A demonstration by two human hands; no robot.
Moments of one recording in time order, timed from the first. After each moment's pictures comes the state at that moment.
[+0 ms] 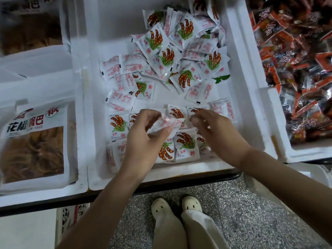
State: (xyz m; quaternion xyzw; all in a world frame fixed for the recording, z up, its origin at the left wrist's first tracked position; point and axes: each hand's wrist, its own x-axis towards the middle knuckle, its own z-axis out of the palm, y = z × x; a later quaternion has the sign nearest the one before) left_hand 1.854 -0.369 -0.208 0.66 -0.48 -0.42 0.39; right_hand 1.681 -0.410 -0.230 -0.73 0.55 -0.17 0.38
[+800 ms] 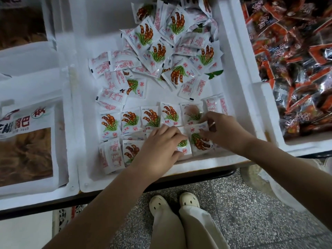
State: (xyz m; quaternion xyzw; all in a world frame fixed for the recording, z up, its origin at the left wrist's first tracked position) left_hand 1.839 -0.374 -0.249 0.51 -0.83 -0.23 0.00; right_hand 1.650 -0.425 -0.250 -0.68 0.60 -0.05 0.42
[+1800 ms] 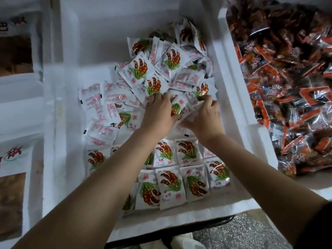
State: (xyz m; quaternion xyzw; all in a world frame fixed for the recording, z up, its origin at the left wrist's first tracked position) left_hand 1.822 -0.537 -0.260 0.67 -0.71 -0.20 0.09; right_hand 1.694 -0.523 -0.262 -0.62 0.72 -0.15 0.28
